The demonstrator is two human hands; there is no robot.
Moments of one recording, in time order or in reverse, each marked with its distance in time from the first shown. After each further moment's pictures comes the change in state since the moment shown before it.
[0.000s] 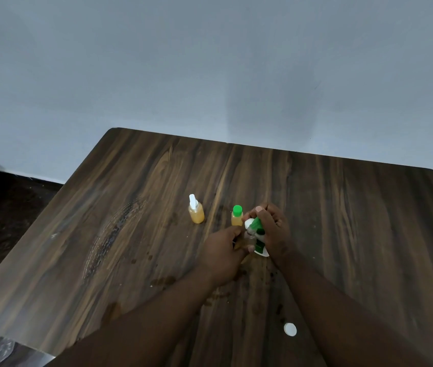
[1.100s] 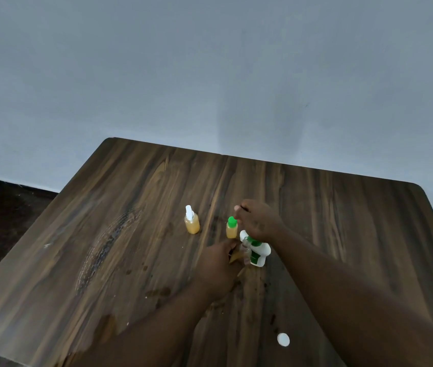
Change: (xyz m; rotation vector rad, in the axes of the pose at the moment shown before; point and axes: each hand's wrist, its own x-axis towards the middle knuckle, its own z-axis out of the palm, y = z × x) left_hand -0.006 -0.008 0.006 -0.096 0.054 0.092; right_hand 0.048 -0.053 0.009 -0.982 -0.309 0.071
